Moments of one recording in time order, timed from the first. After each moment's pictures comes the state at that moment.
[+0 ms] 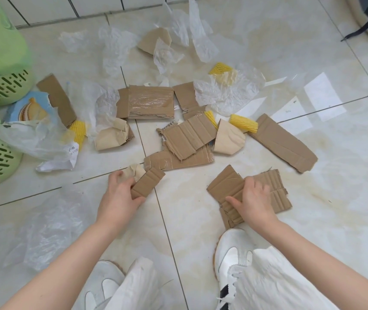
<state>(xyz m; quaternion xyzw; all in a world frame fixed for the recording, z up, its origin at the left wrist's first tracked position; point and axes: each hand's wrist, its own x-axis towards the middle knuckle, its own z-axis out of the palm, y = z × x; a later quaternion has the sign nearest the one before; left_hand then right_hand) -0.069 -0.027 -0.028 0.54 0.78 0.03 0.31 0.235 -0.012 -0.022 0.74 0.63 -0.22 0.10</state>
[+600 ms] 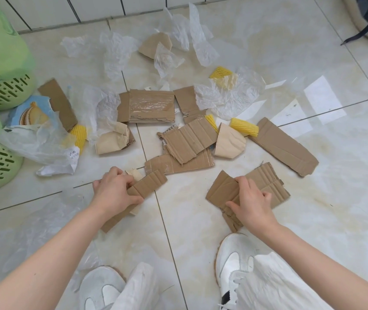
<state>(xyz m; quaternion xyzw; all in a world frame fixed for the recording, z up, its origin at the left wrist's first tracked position) -0.089 0.006 -0.023 0.58 0.76 -0.07 0.31 0.227 -0.008 -0.008 0.70 0.66 -0.24 0.06</state>
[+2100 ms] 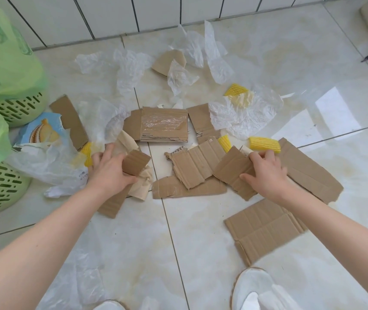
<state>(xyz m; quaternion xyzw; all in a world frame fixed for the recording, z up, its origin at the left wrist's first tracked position) -0.133 0.091 -0.029 0.58 0.78 -0.05 0.24 0.213 0.117 0.001 0.71 0.66 -0.22 0.11</state>
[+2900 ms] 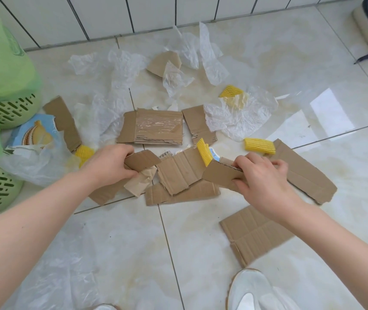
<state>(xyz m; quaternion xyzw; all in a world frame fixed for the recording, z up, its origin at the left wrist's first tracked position) -0.136 0.124 -0.014 0.73 0.64 -0.04 0.24 0.192 0.093 0.056 0.62 0.76 -0.15 0.10</state>
